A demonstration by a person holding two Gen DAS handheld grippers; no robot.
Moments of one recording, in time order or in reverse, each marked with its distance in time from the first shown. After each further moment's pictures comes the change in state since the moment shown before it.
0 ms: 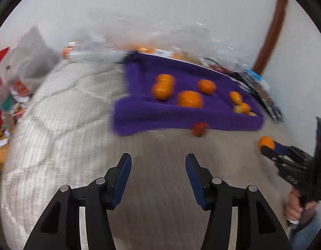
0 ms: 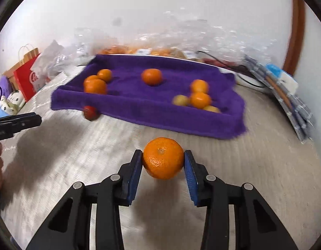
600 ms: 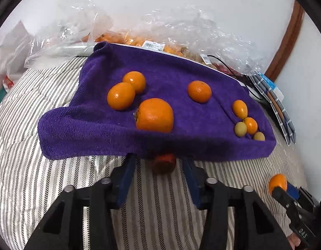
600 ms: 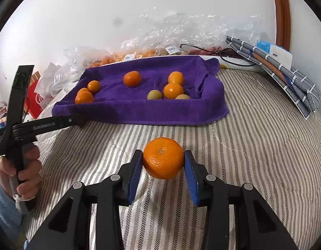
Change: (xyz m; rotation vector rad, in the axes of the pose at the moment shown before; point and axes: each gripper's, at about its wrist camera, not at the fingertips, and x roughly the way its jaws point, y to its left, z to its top) left arm 0.077 -0.045 0.029 -0.112 0.015 0.075; right arm 0.000 -0.056 -0.010 0.146 -0.003 0.144
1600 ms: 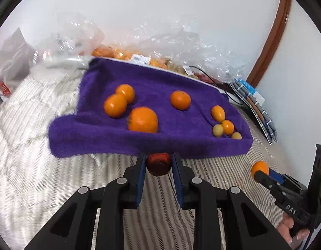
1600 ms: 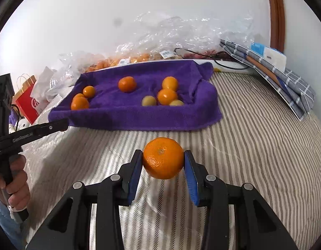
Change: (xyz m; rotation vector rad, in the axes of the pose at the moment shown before) left arm -0.047 0.000 -0.003 0.033 -0.070 -0.081; right arm -0.005 0.004 0.011 0.013 -0.014 -0.040
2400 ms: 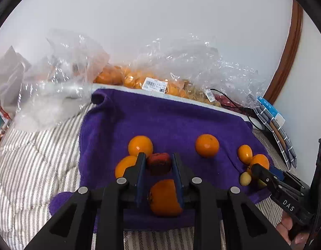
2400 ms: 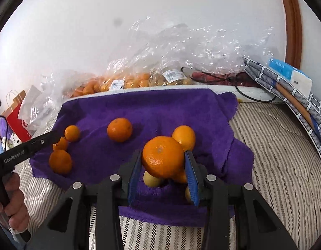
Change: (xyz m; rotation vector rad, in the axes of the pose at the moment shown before) left arm 0.054 0.011 0.067 -0.004 -0.054 0.066; right arm 0.082 0.014 0.081 0.010 -0.063 -0.018
